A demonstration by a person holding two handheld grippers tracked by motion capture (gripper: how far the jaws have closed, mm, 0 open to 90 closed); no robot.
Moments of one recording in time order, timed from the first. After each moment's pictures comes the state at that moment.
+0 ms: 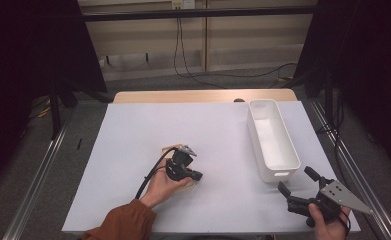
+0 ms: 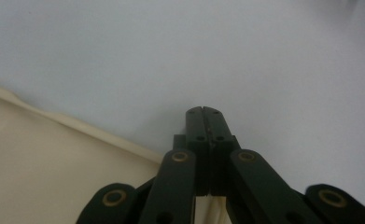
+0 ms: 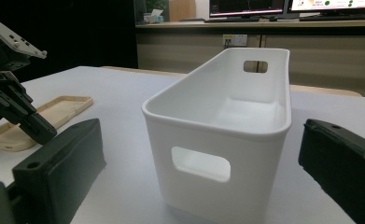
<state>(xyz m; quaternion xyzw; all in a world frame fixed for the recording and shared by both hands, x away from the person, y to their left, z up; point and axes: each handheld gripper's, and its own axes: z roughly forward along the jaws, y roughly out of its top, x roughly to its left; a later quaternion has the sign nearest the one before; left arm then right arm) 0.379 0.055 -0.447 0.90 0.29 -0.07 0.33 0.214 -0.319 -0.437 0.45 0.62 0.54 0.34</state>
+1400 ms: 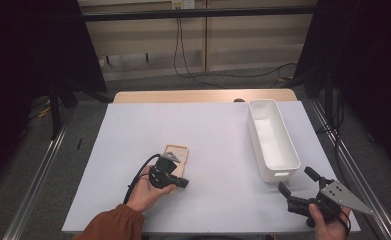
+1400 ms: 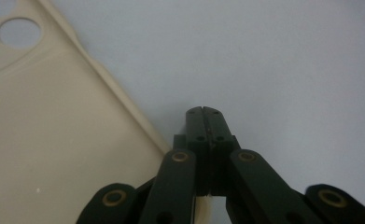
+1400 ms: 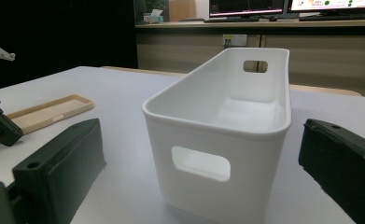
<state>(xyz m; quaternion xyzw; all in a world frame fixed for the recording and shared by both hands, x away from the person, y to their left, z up) 0.363 0.101 -0.446 0.89 0.30 -0.07 0.33 0.214 -0.319 -0.437 0.45 0.62 0.54 0.34</state>
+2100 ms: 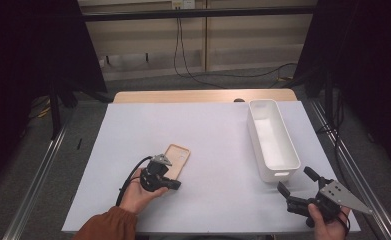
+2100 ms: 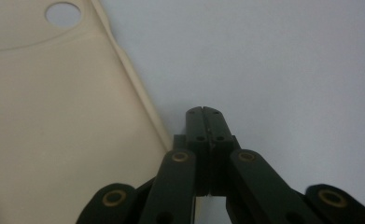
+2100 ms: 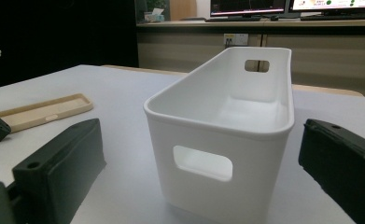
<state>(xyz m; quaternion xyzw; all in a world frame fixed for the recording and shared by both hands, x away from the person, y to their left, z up) 0.355 0.120 -0.444 0.90 0.29 -0.05 0.32 0.214 -0.318 -0.437 0.45 0.62 0.54 0.34</state>
